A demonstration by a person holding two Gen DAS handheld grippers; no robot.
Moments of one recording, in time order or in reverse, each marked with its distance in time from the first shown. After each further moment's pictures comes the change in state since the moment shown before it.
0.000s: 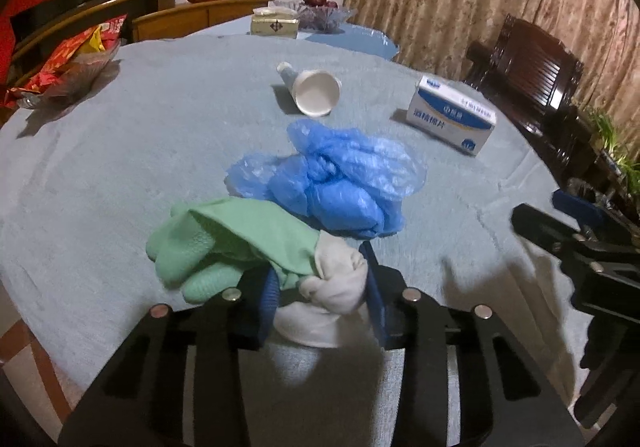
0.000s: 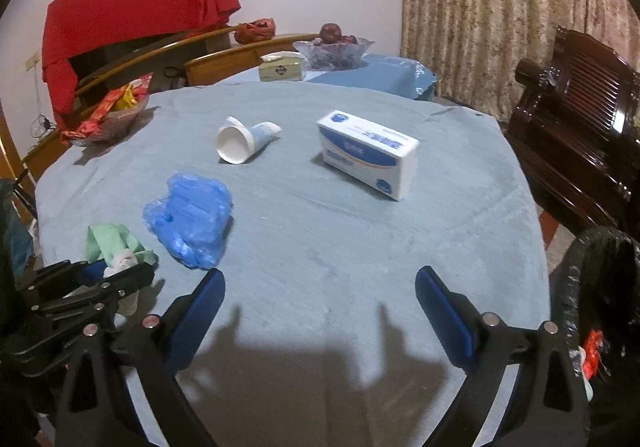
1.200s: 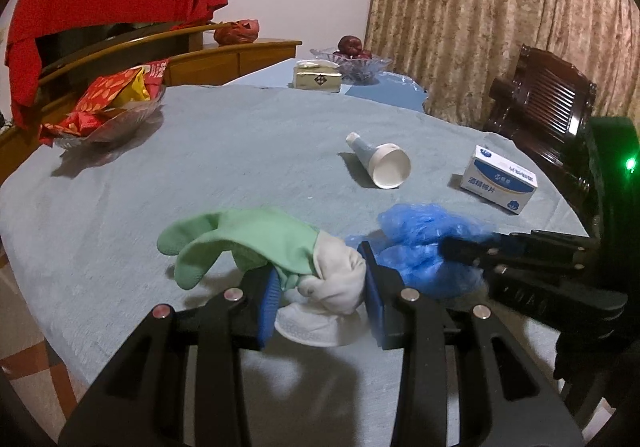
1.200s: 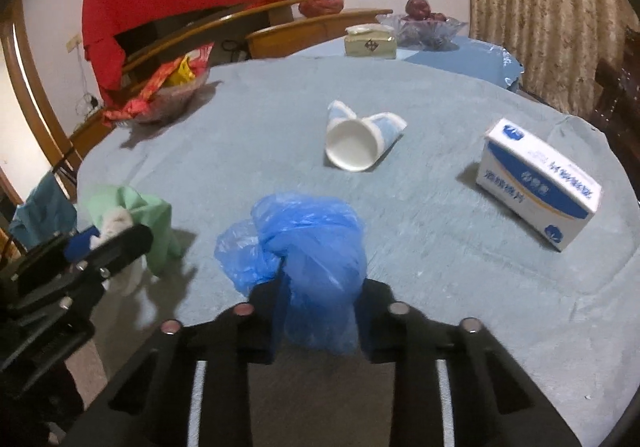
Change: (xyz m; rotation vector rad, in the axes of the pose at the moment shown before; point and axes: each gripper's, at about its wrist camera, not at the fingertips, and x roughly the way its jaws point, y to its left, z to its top) left arm -0.024 0.060 0.036 0.020 -0.144 0.089; right arm 0.066 0.072 0.040 -0.045 0.091 0.213
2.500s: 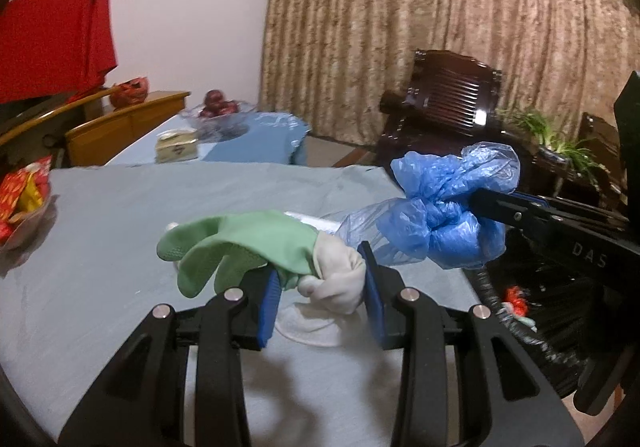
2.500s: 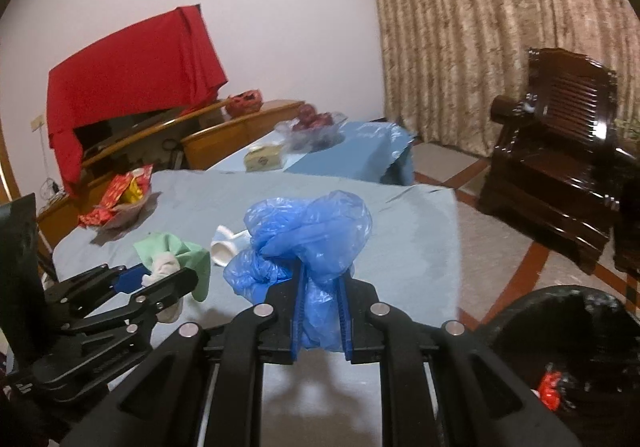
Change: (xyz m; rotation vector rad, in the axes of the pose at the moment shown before) left arm -0.036 -0.177 0.049 0.201 -0.111 -0.294; right arm -0.200 -0.113 -0.005 0.125 -0.315 -0.219
